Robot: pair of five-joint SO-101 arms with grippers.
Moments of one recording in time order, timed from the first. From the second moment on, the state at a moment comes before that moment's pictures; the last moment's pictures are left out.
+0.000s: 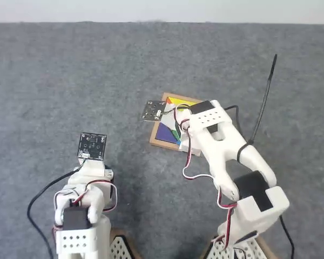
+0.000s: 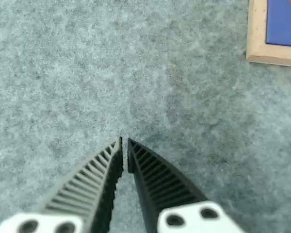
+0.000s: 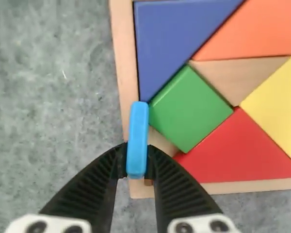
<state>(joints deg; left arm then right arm) -9.6 -103.2 97.1 72.0 -3.9 -25.6 8.8 20.4 62.5 50.8</state>
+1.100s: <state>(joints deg) -9.6 -103.2 97.1 72.0 -3.9 -23.9 8.8 16.8 62.3 45.9</state>
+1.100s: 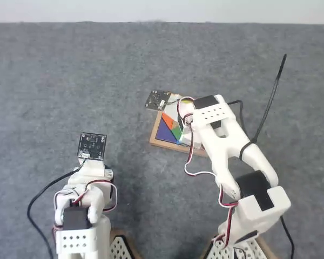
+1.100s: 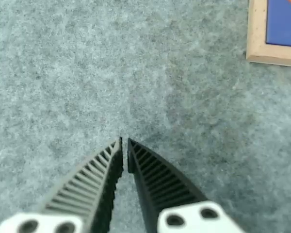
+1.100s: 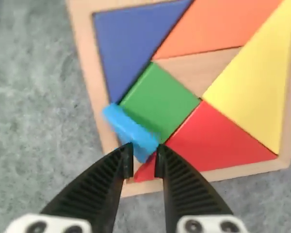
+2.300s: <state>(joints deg) -9.6 -103.2 97.1 72.0 -3.9 -25.9 8.8 19.2 53.0 31.1</state>
